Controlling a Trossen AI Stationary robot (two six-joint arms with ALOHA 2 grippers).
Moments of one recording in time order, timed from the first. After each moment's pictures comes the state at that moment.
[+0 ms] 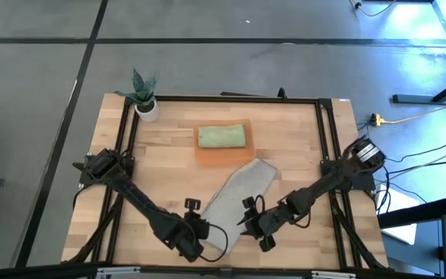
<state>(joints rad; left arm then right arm) -0.68 1.97 1.44 -0.84 -0.47 -0.52 0.59 1.79 0.93 0.17 0.21 0.01</state>
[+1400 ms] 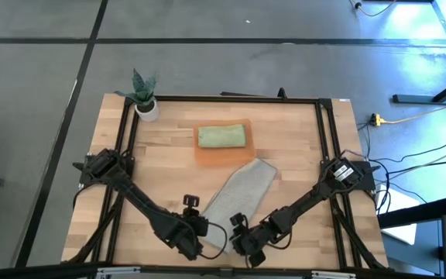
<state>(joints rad) -0.68 1.97 1.46 -0.93 -0.51 -0.51 0.62 2.11 1.23 0.03 0.21 0.01</state>
